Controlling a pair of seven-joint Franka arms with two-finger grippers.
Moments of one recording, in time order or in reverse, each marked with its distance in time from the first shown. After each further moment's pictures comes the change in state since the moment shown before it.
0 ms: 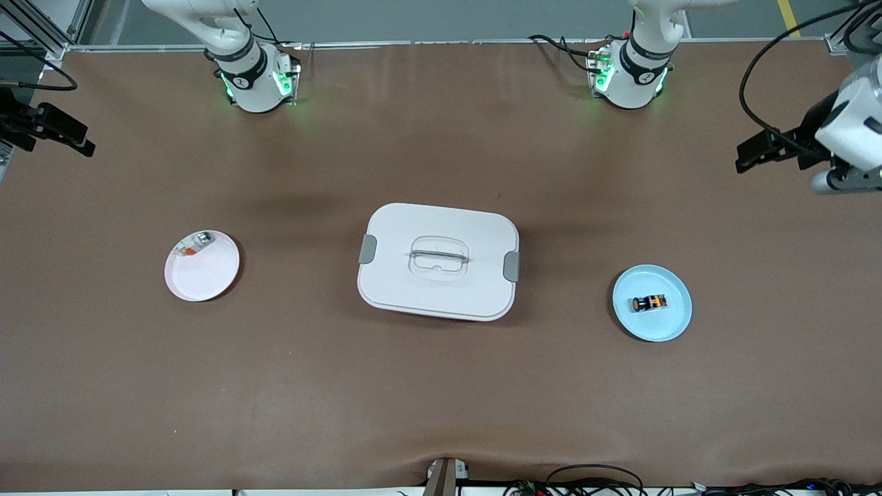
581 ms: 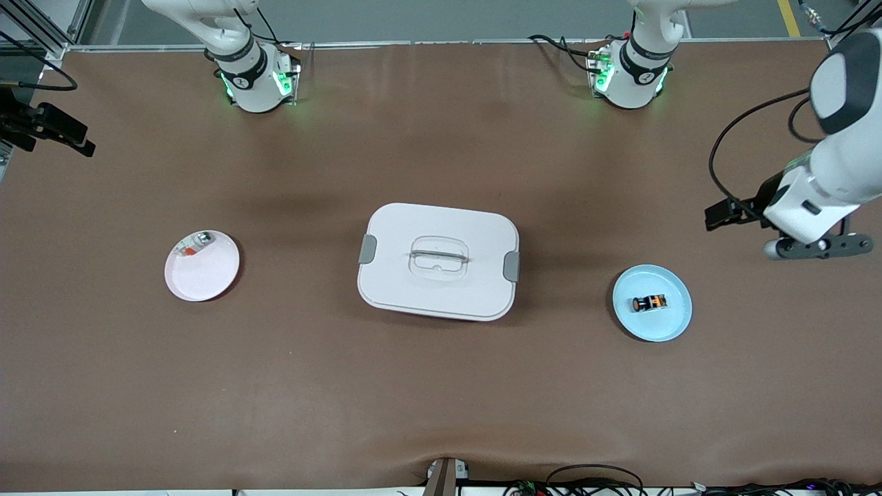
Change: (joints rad) left arm 0.005 0.090 0.000 -0.208 0.000 0.360 0.000; right arm 0.000 0.001 0.001 0.001 0.000 0.000 0.000
